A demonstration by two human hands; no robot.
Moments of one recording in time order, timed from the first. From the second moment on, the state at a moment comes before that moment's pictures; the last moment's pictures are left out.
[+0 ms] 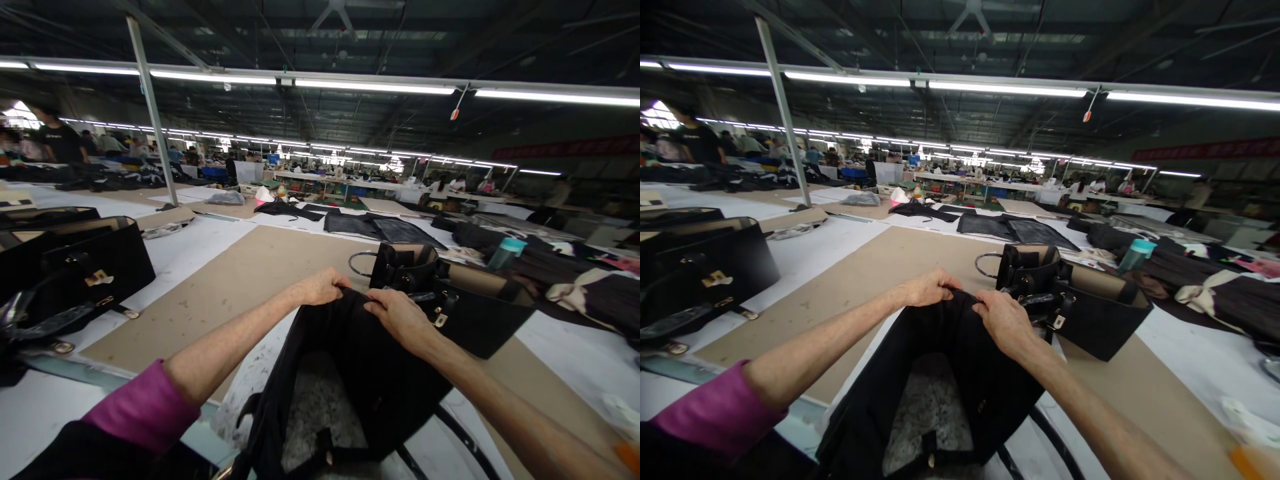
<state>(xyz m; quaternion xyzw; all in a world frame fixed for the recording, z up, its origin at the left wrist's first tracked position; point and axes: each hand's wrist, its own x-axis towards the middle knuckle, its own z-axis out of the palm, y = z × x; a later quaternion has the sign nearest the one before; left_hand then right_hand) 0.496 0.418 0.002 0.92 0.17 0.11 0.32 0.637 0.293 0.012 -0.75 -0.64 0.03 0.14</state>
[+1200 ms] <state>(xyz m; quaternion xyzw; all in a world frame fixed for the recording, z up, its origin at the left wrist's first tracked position) 0.487 0.407 0.014 0.89 0.28 0.05 0.35 0.659 0.300 -0.002 -0.63 -0.76 -0.12 0.08</state>
